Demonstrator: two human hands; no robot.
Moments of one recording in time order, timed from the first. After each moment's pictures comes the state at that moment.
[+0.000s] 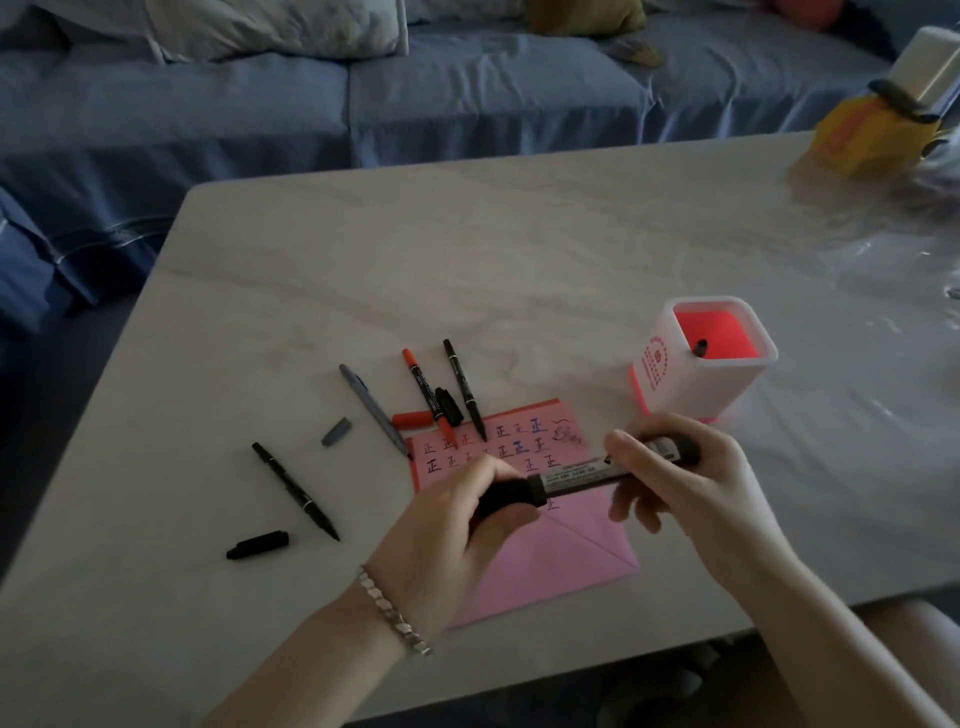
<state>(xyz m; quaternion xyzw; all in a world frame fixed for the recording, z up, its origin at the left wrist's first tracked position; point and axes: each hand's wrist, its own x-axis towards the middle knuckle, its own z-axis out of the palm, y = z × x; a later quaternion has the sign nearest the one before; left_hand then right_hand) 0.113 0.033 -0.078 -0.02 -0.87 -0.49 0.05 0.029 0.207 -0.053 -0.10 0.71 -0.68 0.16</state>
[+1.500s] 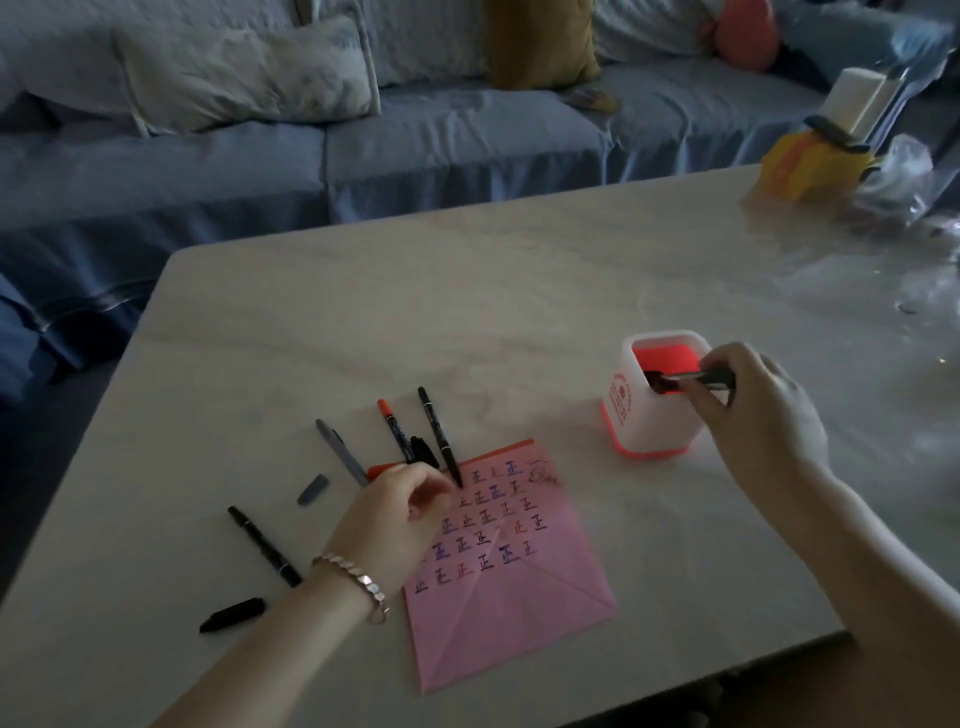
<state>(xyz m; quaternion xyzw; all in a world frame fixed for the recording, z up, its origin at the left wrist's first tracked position) 0.070 0.002 -0.090 0.11 -0.93 -0.36 0.02 -0.061 0.259 -0.058 -0.05 0.95 -0.27 -0.13</state>
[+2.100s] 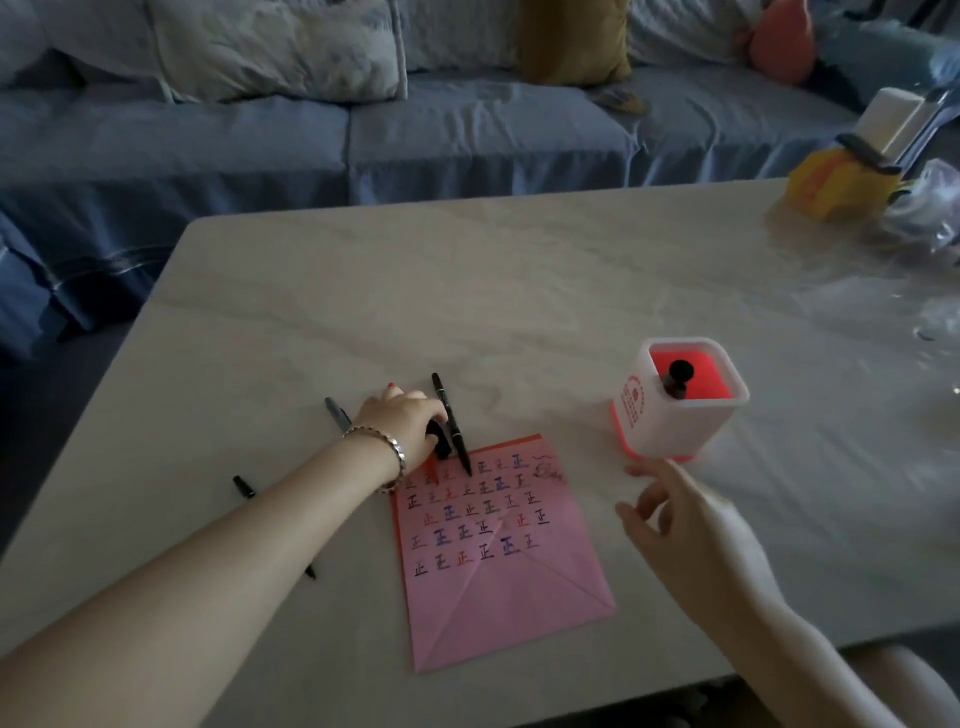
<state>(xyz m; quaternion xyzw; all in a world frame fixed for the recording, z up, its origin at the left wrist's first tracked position) -0.007 -0.039 -0.114 0.07 -0.99 -0.10 -0.08 0.014 0.236 -0.087 -0.12 0.95 -0.27 0.04</state>
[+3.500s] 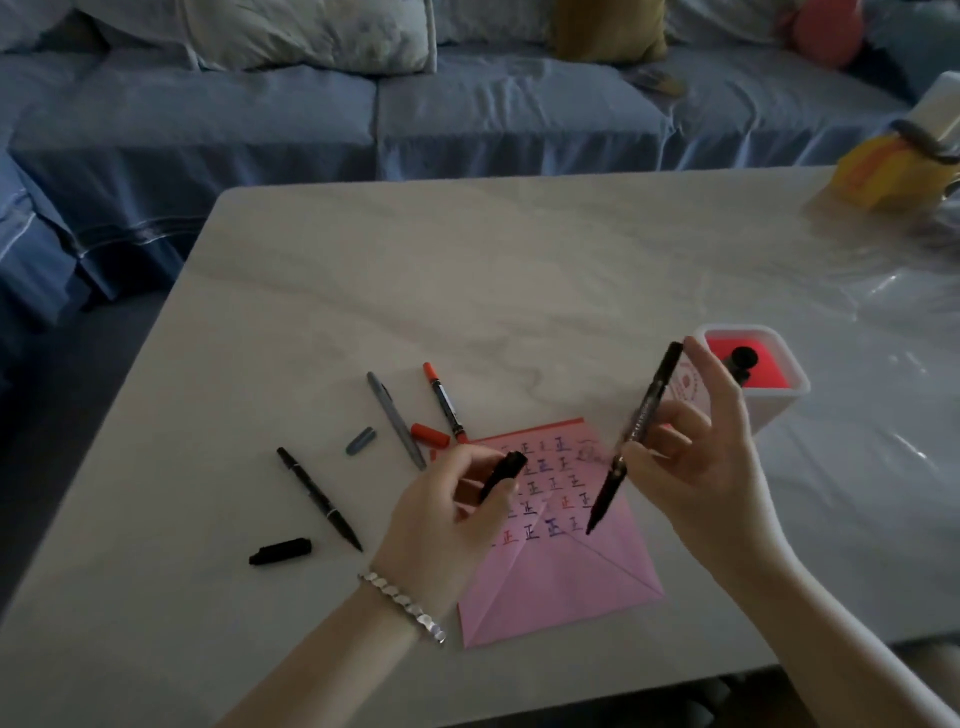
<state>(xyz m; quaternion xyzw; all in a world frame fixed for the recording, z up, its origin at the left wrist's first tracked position) 0.104 0.014 -0.079 0.12 -0.84 -0.52 0.09 0.020 0.182 -0.060 -0.19 0.68 -0.70 0.08</state>
